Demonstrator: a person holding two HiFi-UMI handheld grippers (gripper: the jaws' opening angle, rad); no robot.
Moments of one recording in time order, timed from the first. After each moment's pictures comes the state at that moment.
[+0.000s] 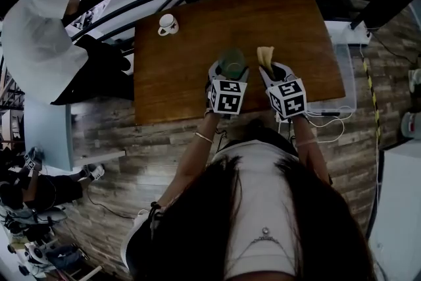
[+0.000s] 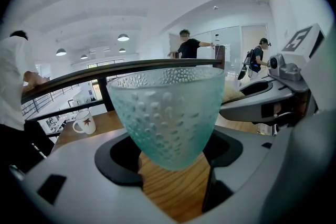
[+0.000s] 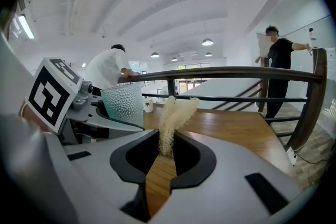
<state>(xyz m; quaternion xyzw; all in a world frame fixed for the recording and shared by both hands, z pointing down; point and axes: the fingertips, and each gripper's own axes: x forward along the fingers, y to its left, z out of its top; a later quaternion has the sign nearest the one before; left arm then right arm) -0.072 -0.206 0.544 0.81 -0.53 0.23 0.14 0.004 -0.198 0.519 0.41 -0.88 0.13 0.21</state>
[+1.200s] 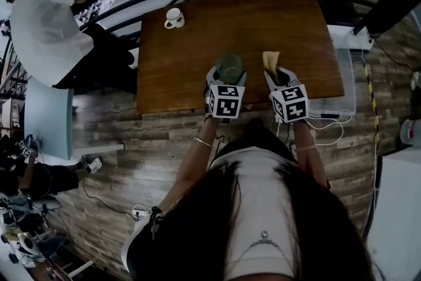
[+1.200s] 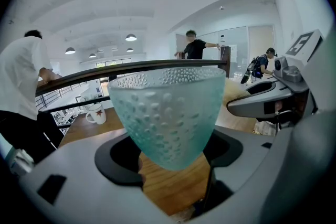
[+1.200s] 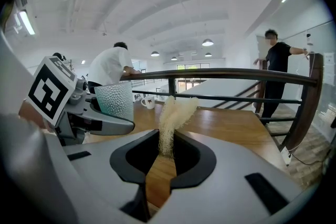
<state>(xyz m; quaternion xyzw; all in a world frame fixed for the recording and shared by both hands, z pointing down) -0.088 -0.162 0.541 0.78 -0.56 0.23 0.15 0.016 -0.160 0.518 0.42 -0.87 0.13 0.22</state>
